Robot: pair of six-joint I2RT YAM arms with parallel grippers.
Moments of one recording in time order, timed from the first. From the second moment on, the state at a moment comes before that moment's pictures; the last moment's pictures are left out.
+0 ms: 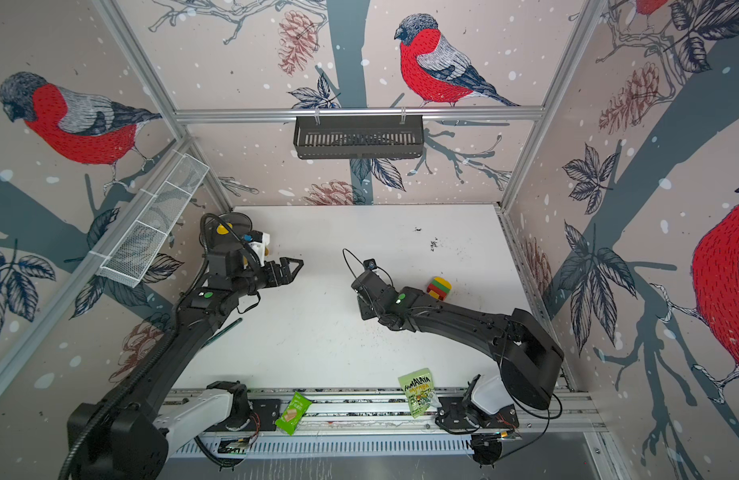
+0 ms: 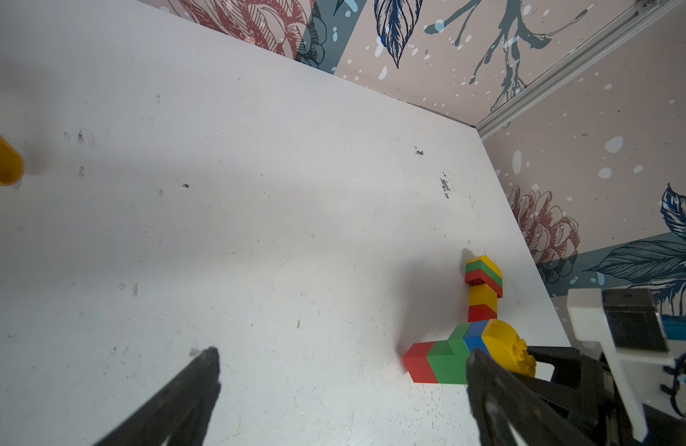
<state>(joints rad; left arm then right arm) -0.14 1.06 0.81 -0.30 0.45 -0.36 0.94 1.47 1.01 -0.43 0.24 0.53</state>
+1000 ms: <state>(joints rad) -0.73 1.22 1.13 -0.29 0.49 0.21 0.54 1.15 1.18 -0.62 -0.40 0.41</state>
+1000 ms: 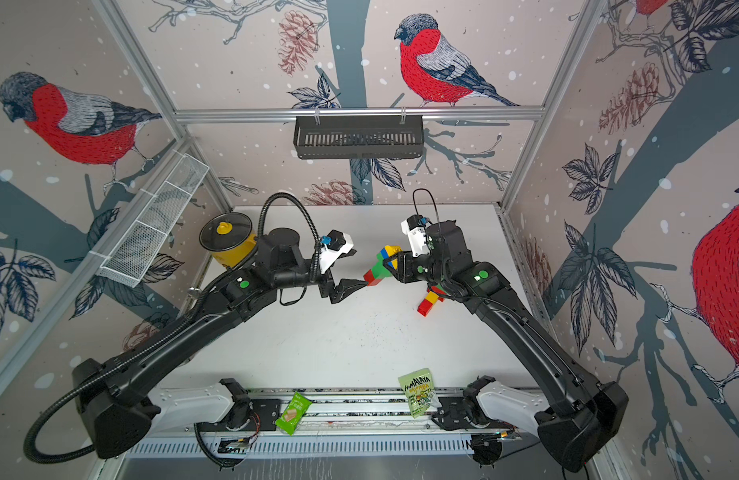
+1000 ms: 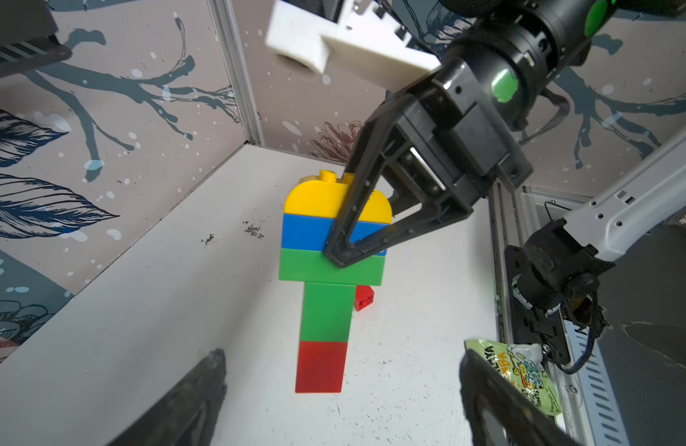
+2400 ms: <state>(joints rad) -0.83 1.36 1.13 -0.33 0.24 0.24 0.54 1.17 1.14 -0.57 -0.52 0.39</state>
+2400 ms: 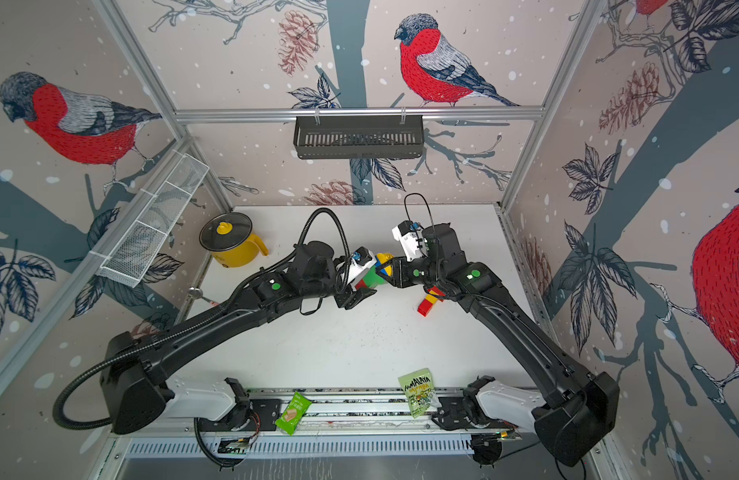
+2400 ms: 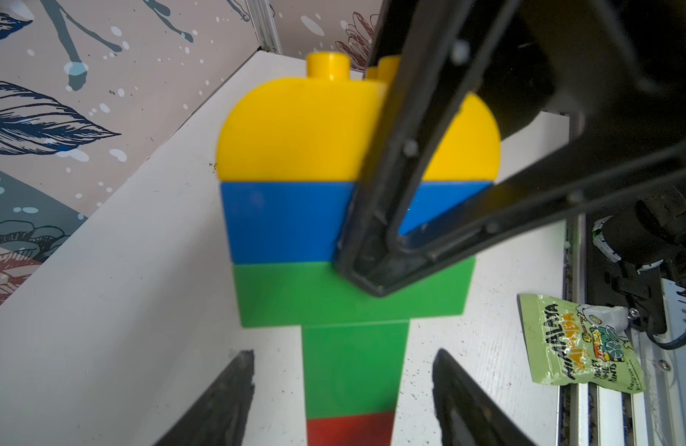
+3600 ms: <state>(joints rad) -0.83 1.39 1.14 -0.33 0.24 0.24 0.55 1.17 1.11 -0.54 -0.54 0.40</state>
